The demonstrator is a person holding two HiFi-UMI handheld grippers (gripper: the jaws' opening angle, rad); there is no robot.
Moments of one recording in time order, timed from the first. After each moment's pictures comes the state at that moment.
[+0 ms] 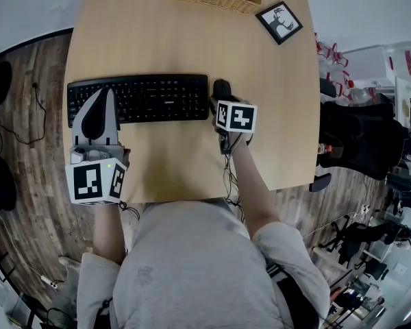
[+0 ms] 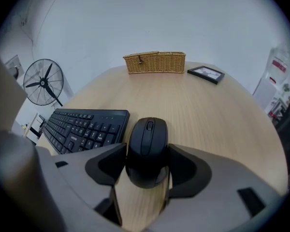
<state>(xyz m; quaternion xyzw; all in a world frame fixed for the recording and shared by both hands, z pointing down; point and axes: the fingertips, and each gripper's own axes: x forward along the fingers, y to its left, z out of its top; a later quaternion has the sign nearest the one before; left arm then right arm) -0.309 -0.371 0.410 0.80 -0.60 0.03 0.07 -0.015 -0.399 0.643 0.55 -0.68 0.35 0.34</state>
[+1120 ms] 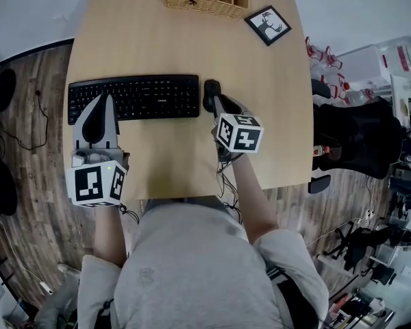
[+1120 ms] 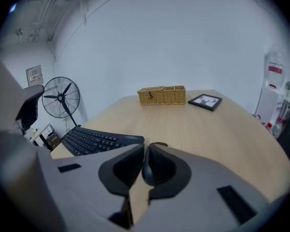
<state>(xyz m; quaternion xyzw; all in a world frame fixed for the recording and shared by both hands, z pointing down) -0.290 -0.334 0.390 0.79 -0.61 0.02 0.05 -0.018 -0.380 0.562 0.55 -0.76 0.27 0.22</state>
